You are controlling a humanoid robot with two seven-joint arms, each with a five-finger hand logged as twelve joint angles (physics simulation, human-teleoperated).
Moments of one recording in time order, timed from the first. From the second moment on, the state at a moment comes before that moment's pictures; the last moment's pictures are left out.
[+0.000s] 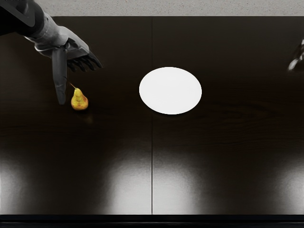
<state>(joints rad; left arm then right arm) -2.39 0.30 1.20 -1.34 -0.20 -0.61 0.16 -0.03 0.00 0.23 0.17 0.02 0.01 -0.15</state>
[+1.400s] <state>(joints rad) -1.73 0.06 1.10 -0.95 0.12 0.00 0.15 -0.03 0.00 0.23 0.17 0.02 0.01 -0.15</state>
